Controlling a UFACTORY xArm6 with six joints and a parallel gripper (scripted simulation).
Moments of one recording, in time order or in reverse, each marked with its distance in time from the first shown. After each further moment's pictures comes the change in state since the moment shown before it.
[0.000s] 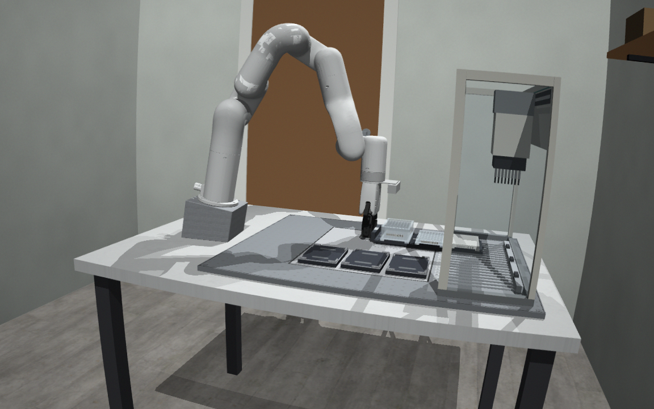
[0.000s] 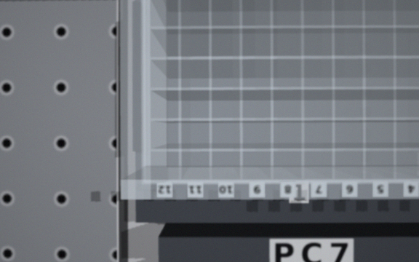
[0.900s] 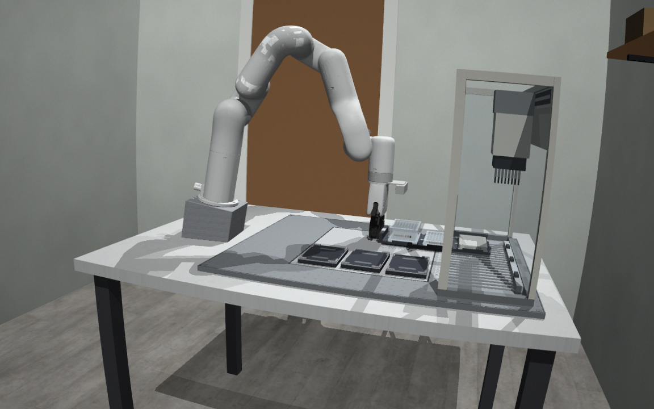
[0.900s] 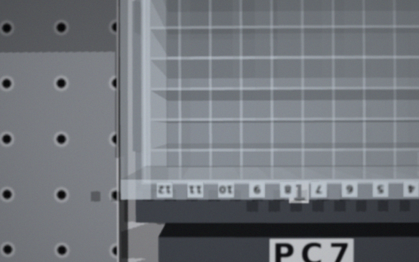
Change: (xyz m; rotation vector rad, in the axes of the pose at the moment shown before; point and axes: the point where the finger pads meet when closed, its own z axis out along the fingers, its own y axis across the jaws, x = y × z) arm 0.023 0.000 0.000 0.000 0.000 0.000
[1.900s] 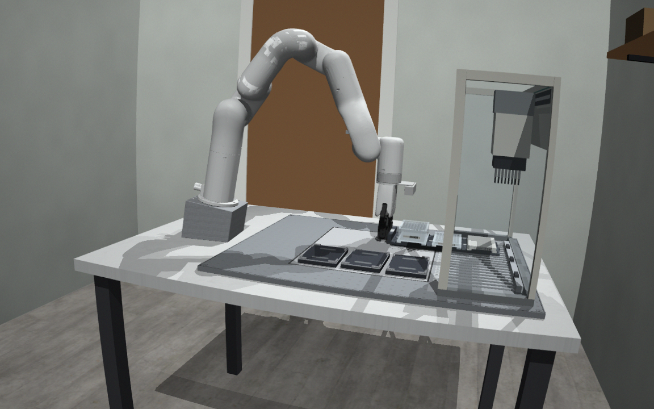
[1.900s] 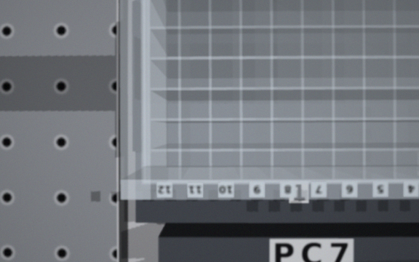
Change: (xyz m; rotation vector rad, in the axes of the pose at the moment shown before) arm 0.026 0.000 0.000 0.000 0.000 0.000
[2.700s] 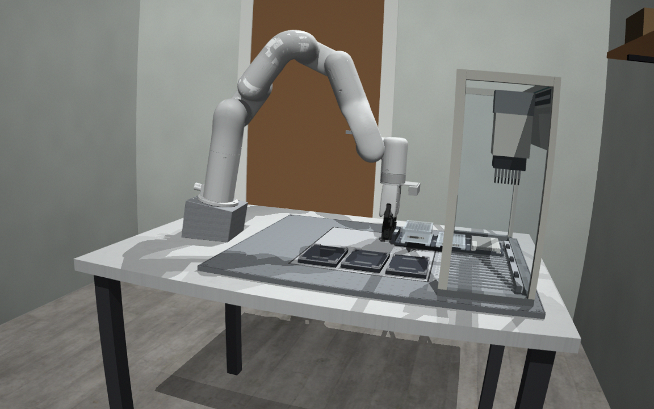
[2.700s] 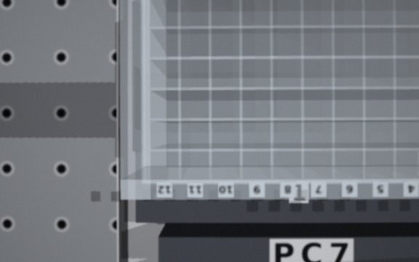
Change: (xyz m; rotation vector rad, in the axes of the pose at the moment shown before) arm 0.012 0.000 0.000 0.000 0.000 0.000
